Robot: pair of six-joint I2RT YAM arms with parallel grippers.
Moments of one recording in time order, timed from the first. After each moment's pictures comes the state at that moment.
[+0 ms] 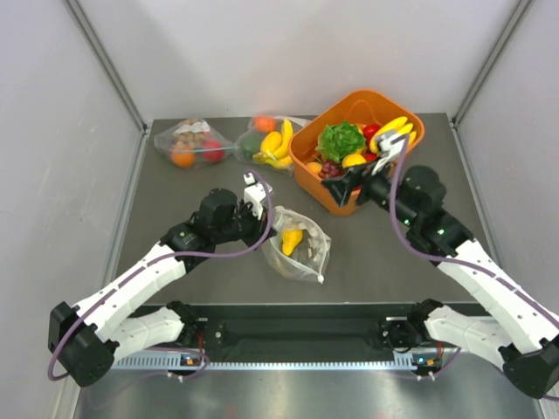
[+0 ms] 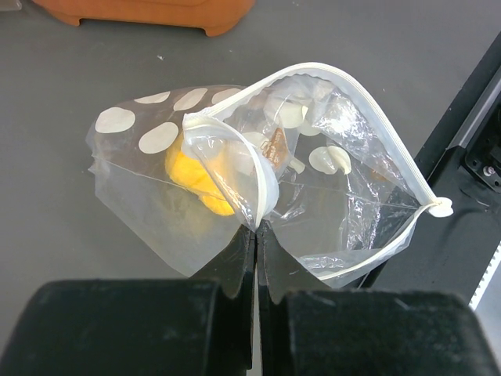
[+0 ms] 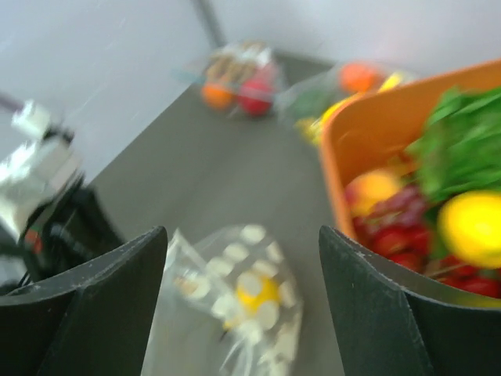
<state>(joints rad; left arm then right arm) -0.68 1.02 0.82 -0.32 0.30 -0.10 0.56 0.95 0.99 -0.06 -0.11 0.26</state>
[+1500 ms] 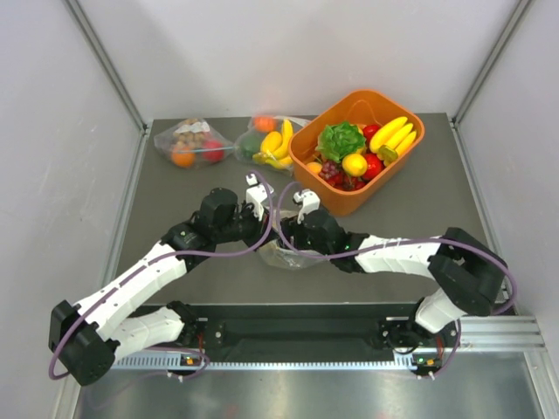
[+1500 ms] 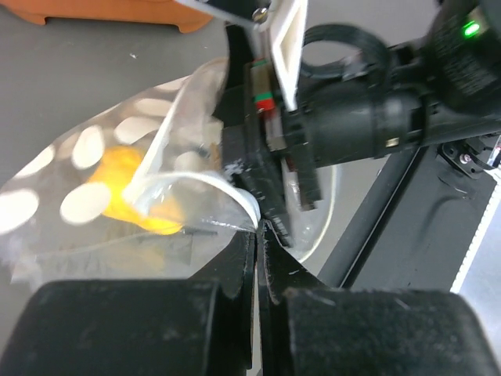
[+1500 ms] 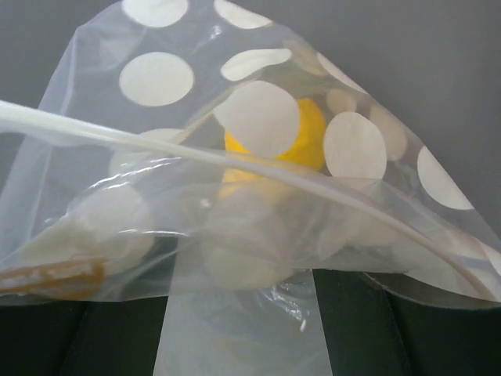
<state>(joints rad) -0.67 1.02 0.82 -0.31 0.37 -0.10 0.97 1.52 0.74 0.27 0.15 0.50</state>
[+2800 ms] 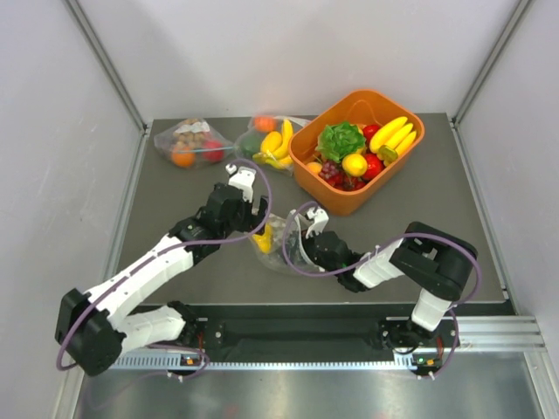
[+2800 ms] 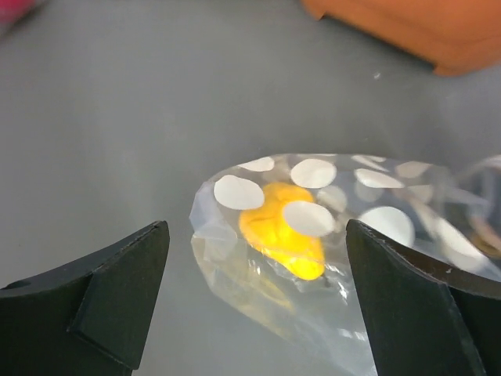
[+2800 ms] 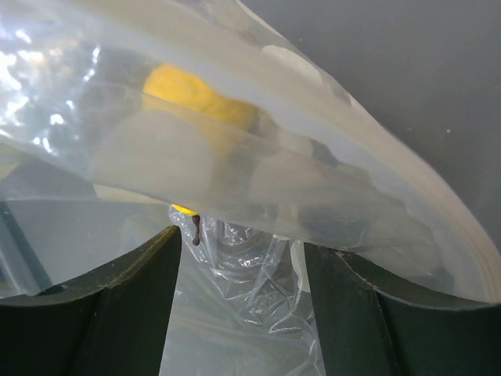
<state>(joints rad) -0.66 1.07 0.82 -0.31 -0.24 -0.19 0.99 1.72 0.48 0.90 0.15 0.61</state>
